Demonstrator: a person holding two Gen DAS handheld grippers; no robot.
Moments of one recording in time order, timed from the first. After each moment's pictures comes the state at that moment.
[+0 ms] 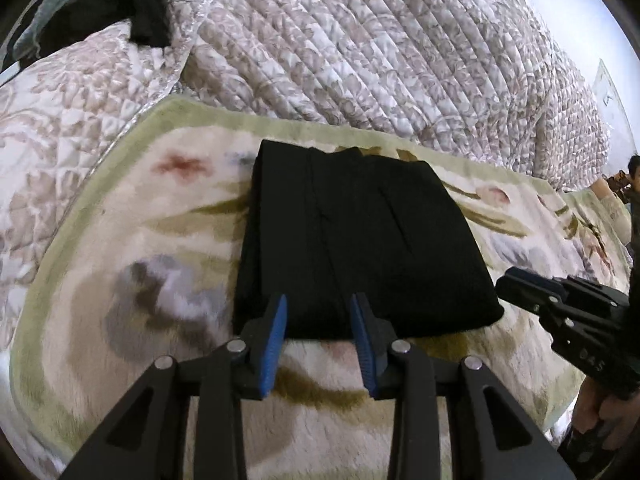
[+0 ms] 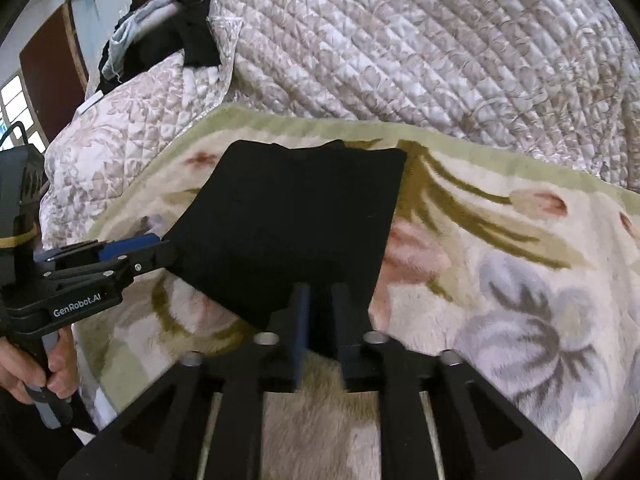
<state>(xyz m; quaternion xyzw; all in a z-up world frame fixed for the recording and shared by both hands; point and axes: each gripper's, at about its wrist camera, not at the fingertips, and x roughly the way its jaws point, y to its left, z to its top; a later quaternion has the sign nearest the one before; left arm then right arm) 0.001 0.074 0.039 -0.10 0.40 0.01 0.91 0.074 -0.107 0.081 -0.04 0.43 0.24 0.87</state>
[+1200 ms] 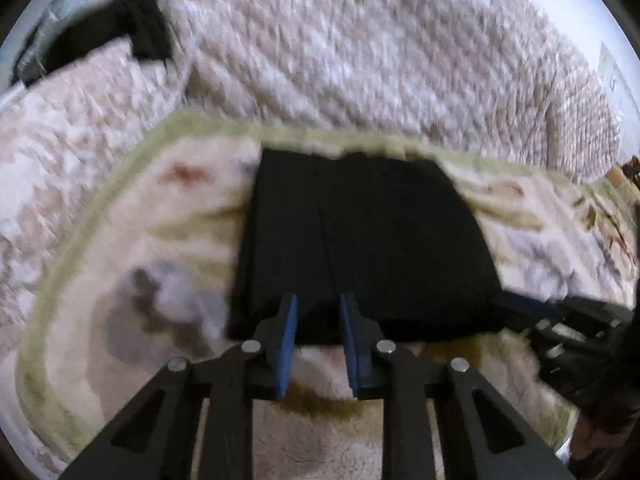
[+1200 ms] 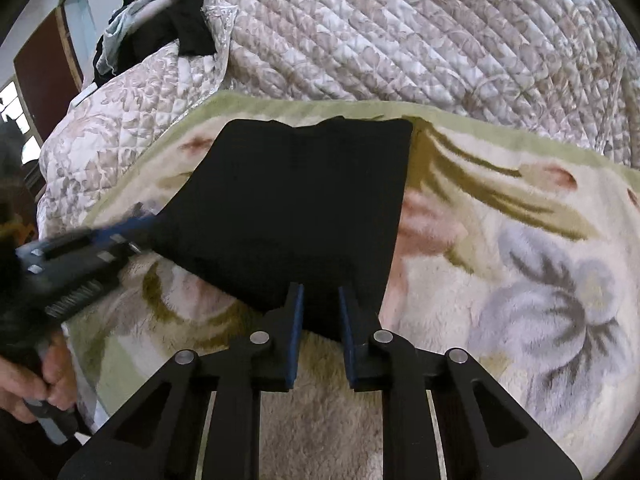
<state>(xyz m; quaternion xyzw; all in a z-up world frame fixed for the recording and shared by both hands) 0.012 0.060 0.027 -0.07 0.40 0.04 0.91 0.072 -0.099 0.055 -0.02 0.45 0.24 0.86</state>
